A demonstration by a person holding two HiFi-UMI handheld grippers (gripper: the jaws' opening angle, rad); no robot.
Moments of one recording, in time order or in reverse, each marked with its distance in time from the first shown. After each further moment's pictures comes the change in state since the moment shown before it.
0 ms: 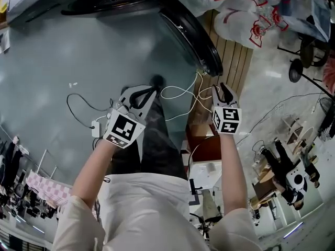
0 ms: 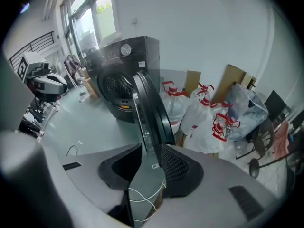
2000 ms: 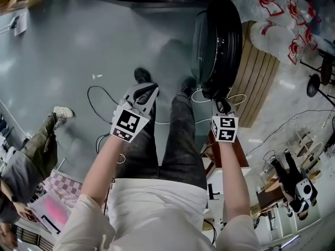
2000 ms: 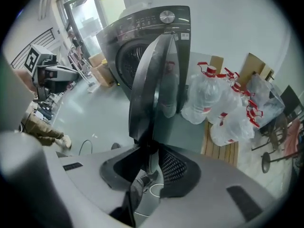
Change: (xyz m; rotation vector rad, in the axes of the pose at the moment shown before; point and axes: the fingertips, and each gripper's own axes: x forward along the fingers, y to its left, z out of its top) left arm -0.105 0.138 -0.153 -0.116 0.014 0.122; right arm 0.092 0.218 -0.048 -0.015 0.141 0.090
